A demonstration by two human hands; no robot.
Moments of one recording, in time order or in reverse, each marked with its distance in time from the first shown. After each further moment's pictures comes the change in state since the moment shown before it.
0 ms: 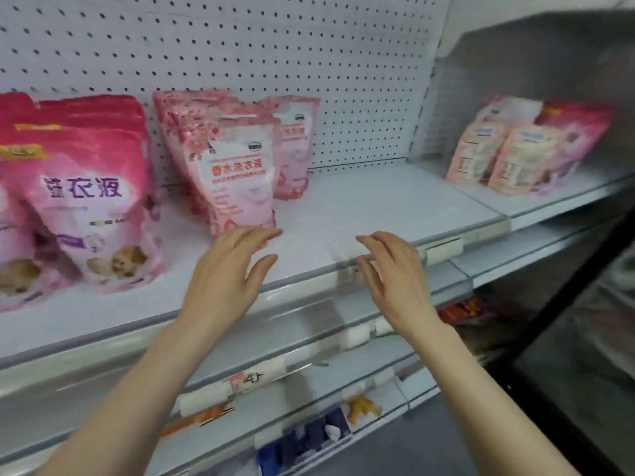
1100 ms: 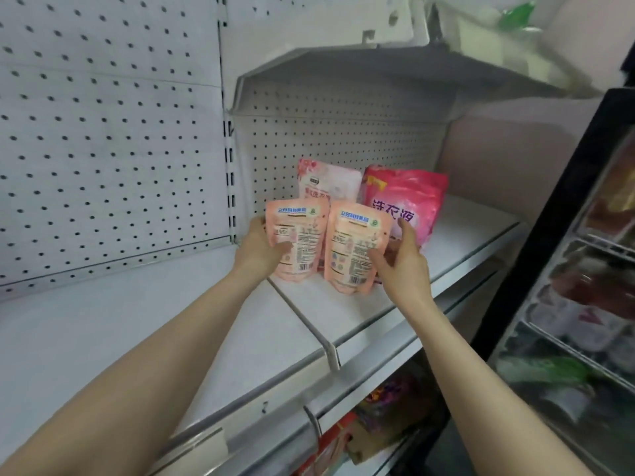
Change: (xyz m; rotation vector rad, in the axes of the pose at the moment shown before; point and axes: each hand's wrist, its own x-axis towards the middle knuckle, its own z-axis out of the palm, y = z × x) left_hand 0.408 0.257 0.400 -0.590 -0.230 -0.406; right_hand 0.124 0.491 -0.109 0.177 0.117 0.666
